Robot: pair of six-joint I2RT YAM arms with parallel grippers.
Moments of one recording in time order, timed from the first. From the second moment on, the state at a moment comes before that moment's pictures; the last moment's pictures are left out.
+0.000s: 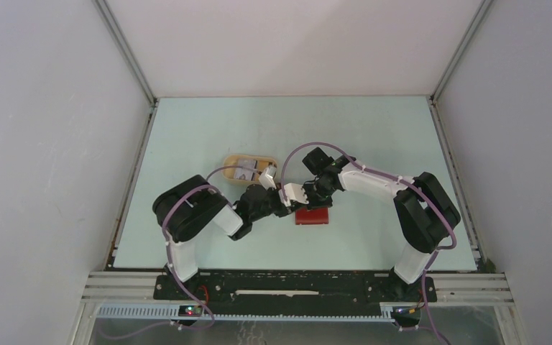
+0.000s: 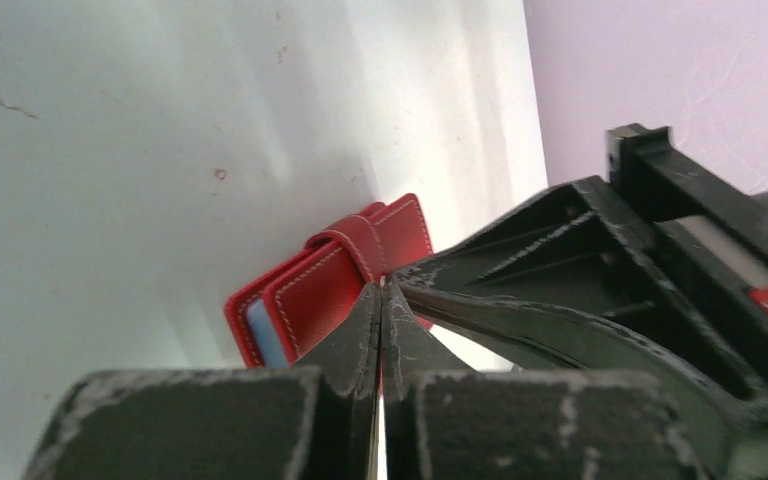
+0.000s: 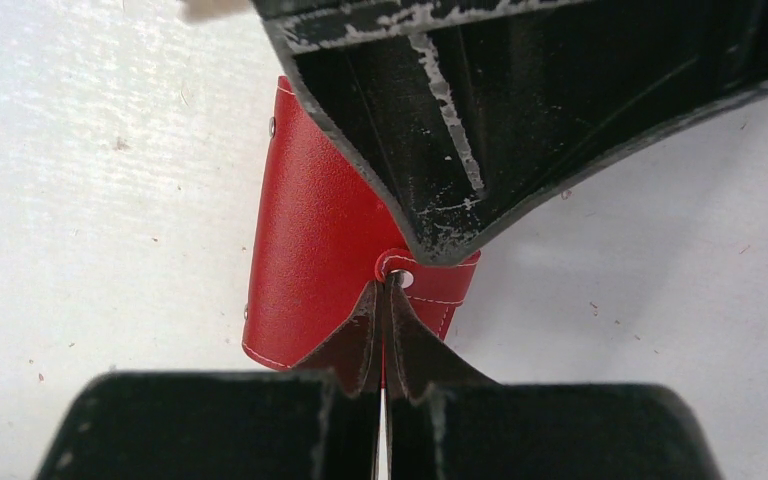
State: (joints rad) left arm -0.77 1.85 0.48 1.08 0.21 -1.03; right arm 0.69 1.73 1.13 -0.70 -0.36 -1.12
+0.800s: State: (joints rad) left arm -0.76 1.95 0.53 1.15 0.26 -1.08; right arm 0.69 1.73 1.13 -0.70 -0.36 -1.12
